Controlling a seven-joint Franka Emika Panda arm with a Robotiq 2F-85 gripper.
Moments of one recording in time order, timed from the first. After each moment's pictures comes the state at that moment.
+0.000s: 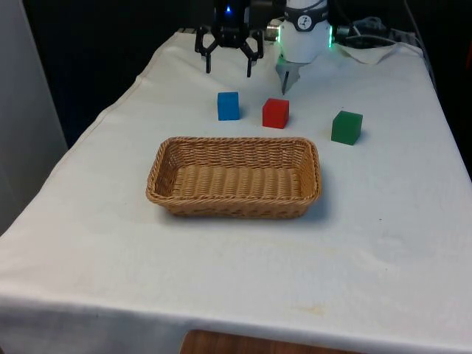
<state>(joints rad) -0.02 -0.16 -0.44 -2.85 -0.32 2.84 -0.21</state>
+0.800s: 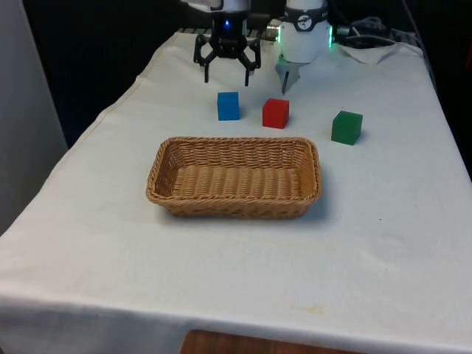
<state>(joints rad) -0.01 -0.07 -0.46 -2.84 -0.32 2.89 -0.26</state>
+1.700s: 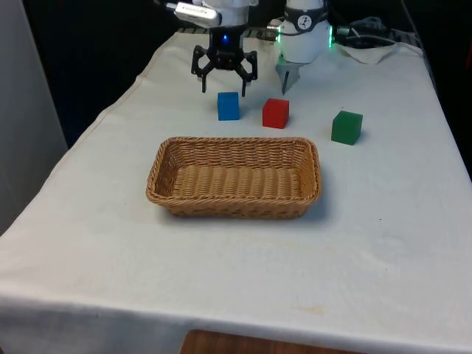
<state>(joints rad) -0.01 0.05 -0.46 -2.80 -0.31 2.93 -0.28</state>
